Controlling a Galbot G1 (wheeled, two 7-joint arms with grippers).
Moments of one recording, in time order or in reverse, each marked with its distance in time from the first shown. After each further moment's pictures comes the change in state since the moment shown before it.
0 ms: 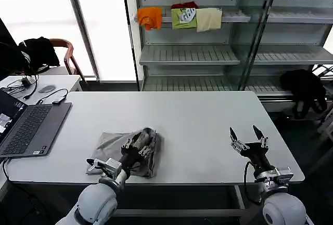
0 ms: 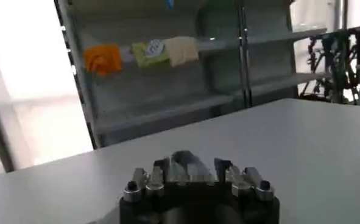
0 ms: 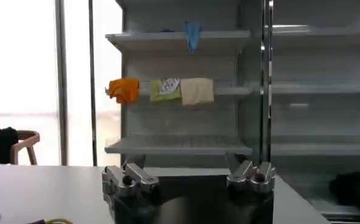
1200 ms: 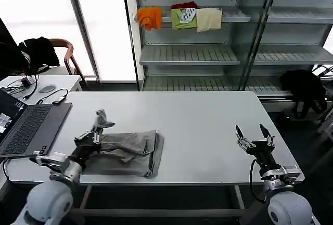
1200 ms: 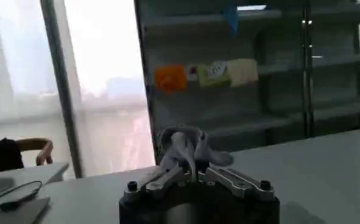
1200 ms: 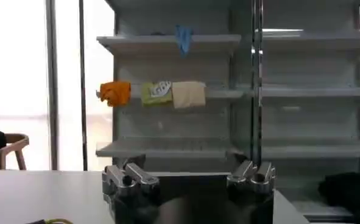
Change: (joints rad) left arm 0.142 0.096 -0.340 -0.065 -0.173 -0.050 0.022; right arm -0.009 -0.012 0.037 -0.005 0.022 0.004 -0.001
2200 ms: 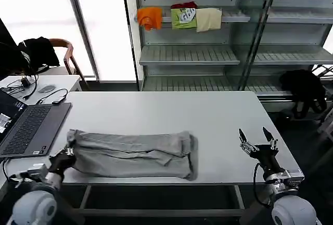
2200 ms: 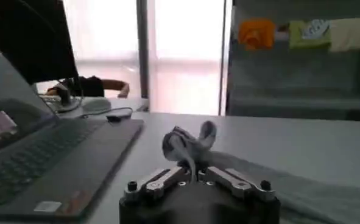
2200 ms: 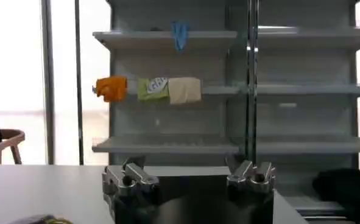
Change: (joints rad) left arm 0.103 0.031 -0.221 0.182 -0.195 -0.032 -0.108; right arm -0.043 -0.018 0.031 -0.002 0.016 0.020 -0.004
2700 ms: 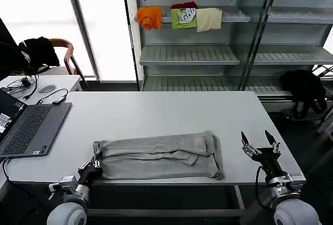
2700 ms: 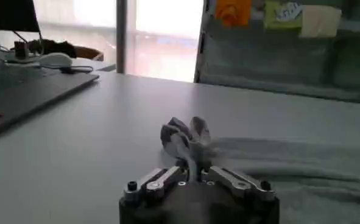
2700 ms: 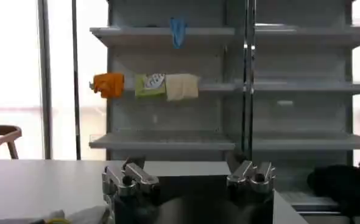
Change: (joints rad) left arm -0.005 -0.193 0.191 0.003 0.115 -0.029 -0.016; right arm -0.037 -0.001 0.020 0.001 -0.002 0.014 -0.002
